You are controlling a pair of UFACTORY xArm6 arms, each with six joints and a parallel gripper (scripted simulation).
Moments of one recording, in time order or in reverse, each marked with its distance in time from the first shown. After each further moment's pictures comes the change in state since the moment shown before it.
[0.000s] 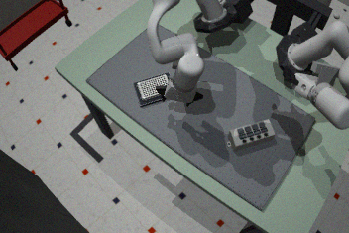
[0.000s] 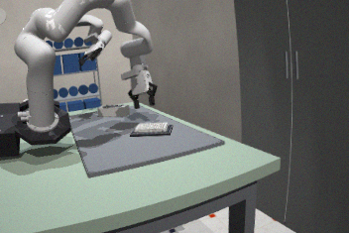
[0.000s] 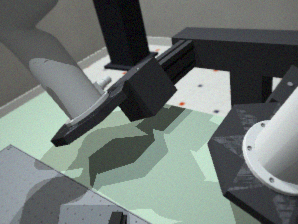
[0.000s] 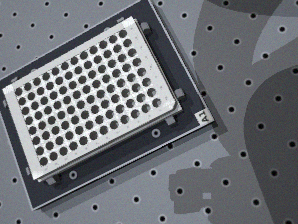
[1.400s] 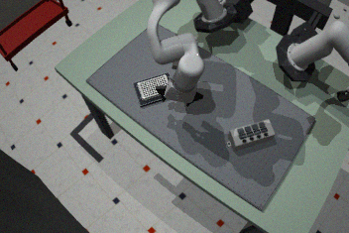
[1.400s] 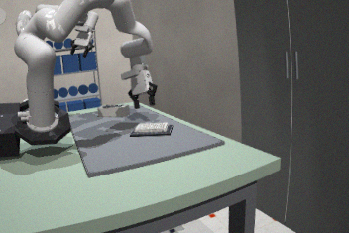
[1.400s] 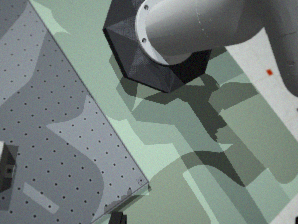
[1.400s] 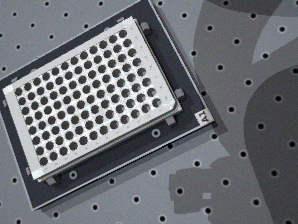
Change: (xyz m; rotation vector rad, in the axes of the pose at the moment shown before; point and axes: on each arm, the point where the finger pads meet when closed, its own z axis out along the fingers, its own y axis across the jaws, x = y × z) left arm 0.017 0.145 -0.121 -0.199 -0.567 -0.543; right arm 0.000 0.000 0.000 0.000 0.000 0.000
